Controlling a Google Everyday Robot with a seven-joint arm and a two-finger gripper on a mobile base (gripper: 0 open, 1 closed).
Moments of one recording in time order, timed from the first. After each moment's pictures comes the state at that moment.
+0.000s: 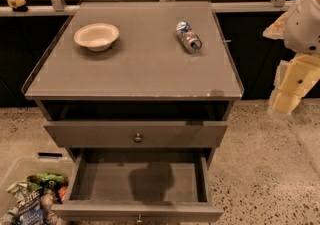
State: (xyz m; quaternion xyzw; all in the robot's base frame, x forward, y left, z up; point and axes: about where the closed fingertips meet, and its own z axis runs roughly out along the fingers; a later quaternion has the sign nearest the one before) arm 0.438 -0.217 0.976 -0.60 0.78 -0.03 0.16
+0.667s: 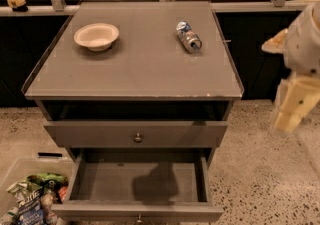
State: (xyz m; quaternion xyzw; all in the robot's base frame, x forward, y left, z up) arm 0.424 -0.218 0.957 -0.61 0.77 -0.04 0.16
